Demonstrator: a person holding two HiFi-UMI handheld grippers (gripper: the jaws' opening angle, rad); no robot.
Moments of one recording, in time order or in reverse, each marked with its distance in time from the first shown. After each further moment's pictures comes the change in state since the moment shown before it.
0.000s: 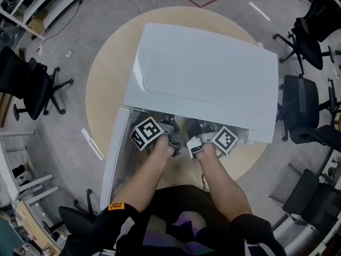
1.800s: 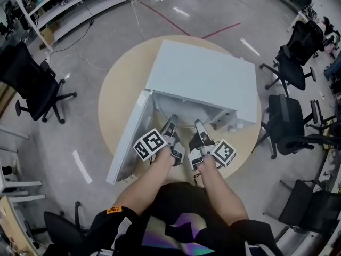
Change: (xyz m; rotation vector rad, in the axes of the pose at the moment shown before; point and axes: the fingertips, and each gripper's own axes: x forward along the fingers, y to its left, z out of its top) left arm -0.131 -0.068 -0.042 0.114 -0.083 -0.183; right arm -0.113 0.088 -0.058 -0.165 -0.004 0.122
